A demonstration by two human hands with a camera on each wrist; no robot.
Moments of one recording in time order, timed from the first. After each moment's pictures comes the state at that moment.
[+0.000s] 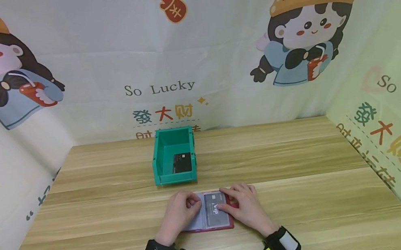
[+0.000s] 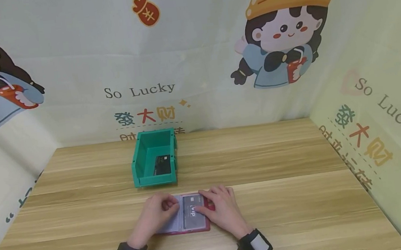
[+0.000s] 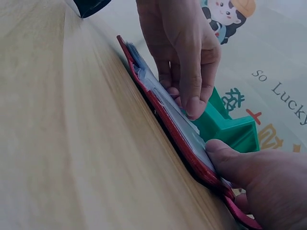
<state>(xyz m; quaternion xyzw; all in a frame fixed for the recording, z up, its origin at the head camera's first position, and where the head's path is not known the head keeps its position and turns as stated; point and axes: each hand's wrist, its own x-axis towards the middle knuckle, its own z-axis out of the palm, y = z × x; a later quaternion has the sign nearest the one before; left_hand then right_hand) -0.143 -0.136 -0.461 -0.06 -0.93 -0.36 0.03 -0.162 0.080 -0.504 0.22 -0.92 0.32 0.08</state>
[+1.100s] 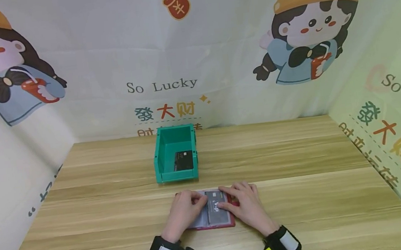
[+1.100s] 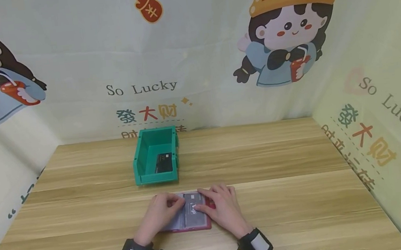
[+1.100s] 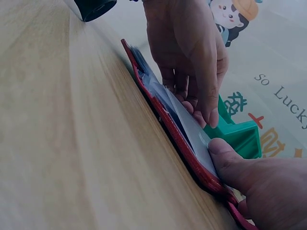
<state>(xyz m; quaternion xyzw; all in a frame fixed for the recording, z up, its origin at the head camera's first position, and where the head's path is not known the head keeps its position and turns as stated) -0.142 -0.128 -0.457 -0.04 -0.92 -0.38 -0.03 -0.158 0.075 -0.500 0.21 -0.93 0.31 0.07</state>
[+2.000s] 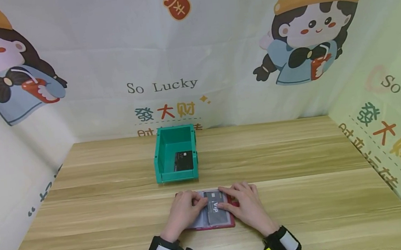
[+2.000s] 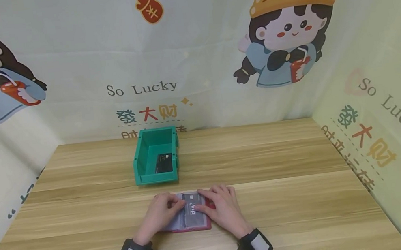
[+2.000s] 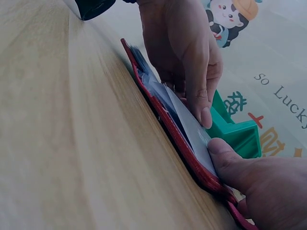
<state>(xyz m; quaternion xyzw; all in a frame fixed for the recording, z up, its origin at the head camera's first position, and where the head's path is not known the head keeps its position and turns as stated) -0.143 -0.131 -0.465 -0.06 -0.93 -0.37 -0.01 -0.158 0.076 -0.500 0.21 -0.93 0.29 0.08</state>
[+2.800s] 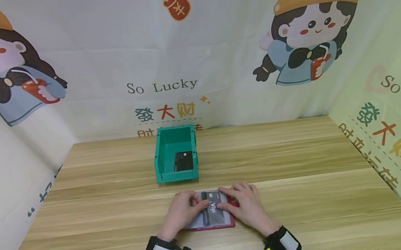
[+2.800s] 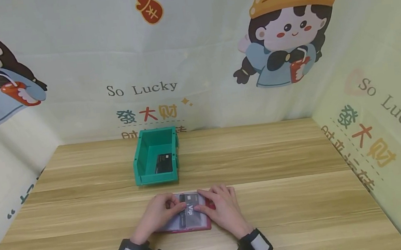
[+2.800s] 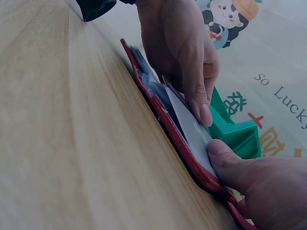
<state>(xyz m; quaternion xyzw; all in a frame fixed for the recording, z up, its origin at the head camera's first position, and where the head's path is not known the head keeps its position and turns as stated) -0.148 -0.139 -0.469 -0.06 -0.92 -0.39 -0.03 -0.158 0.076 -0.500 0.21 -0.93 0.29 0.07</state>
